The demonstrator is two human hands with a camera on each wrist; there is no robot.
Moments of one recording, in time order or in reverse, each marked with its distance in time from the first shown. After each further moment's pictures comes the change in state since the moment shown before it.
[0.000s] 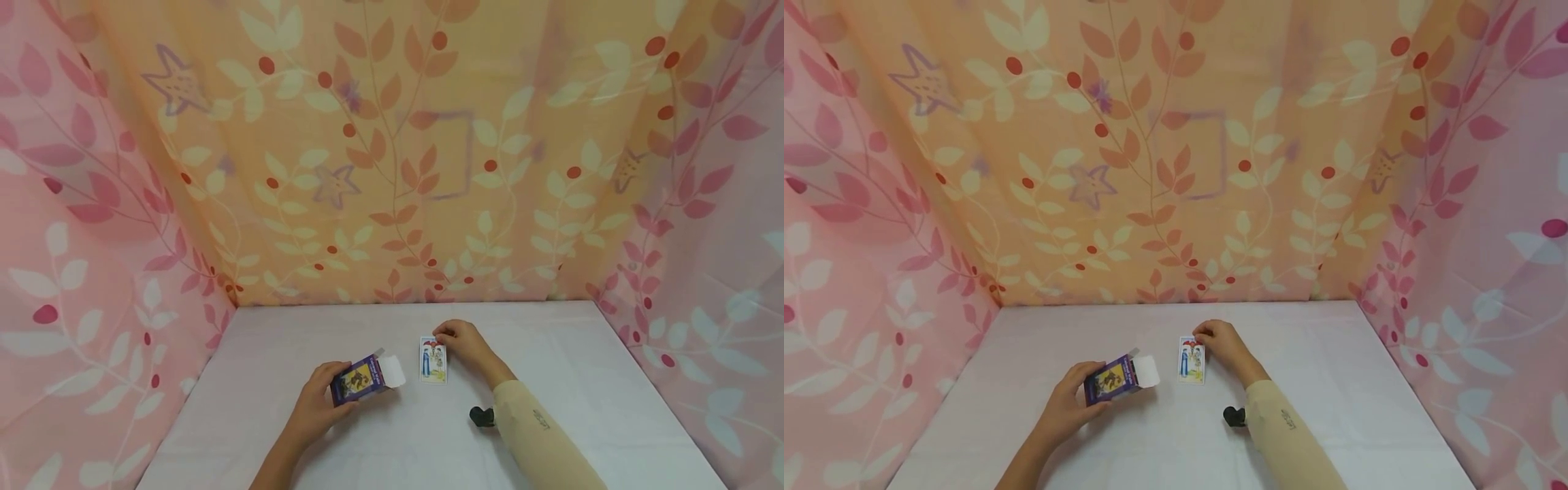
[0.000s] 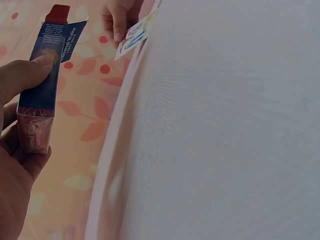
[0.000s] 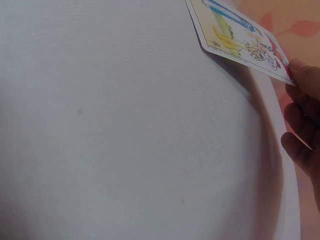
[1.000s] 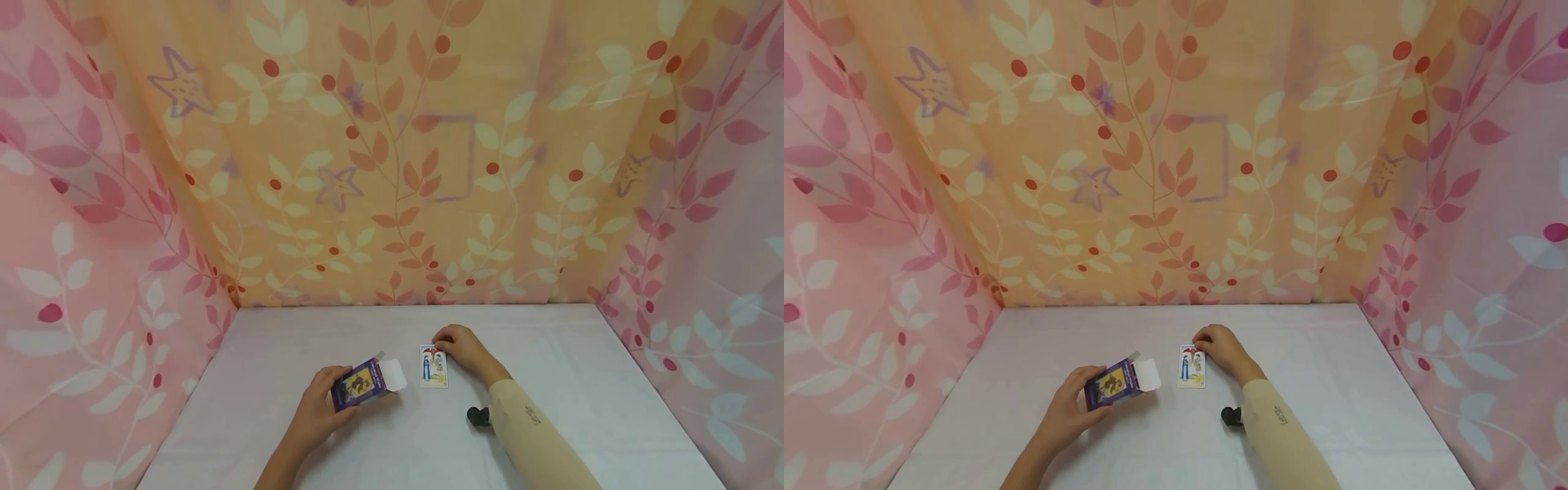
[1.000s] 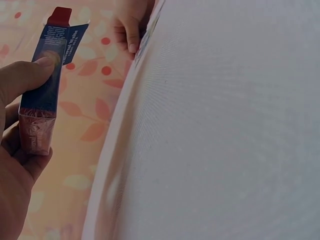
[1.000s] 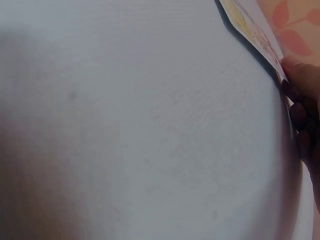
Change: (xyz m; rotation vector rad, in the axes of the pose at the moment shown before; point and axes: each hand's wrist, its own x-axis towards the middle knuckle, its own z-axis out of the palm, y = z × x) left_hand -0.007 0.001 0.003 -0.006 0.033 0.002; right_hand 0.006 0.008 0.008 -0.103 -0.063 0.028
